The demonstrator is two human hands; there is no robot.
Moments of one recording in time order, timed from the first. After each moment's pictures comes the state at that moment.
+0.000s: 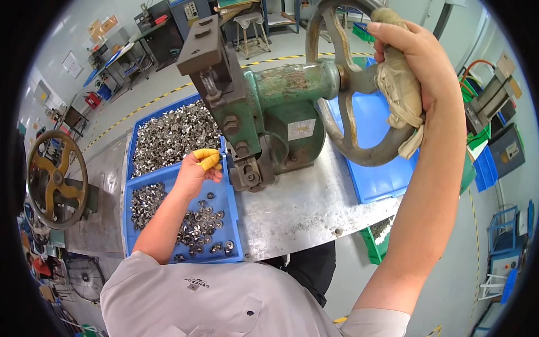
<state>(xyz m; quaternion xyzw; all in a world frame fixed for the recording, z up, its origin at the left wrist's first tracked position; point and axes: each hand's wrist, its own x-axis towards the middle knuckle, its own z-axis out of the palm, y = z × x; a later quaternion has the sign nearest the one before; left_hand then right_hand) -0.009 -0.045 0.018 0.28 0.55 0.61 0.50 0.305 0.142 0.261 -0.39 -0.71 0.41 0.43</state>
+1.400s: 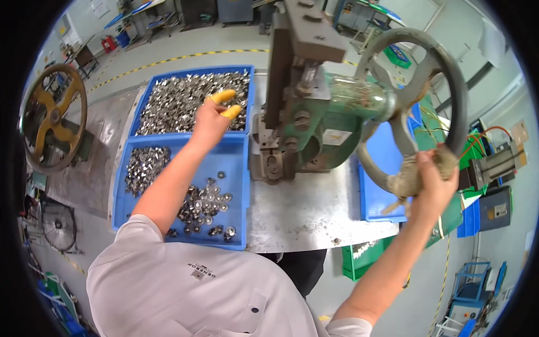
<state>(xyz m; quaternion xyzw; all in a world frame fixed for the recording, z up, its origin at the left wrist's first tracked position) -0.045 -0.015 0.025 0.40 0.73 0.55 0.11 0.325 0.107 0.153 -0.40 -0.59 0.37 0.59</state>
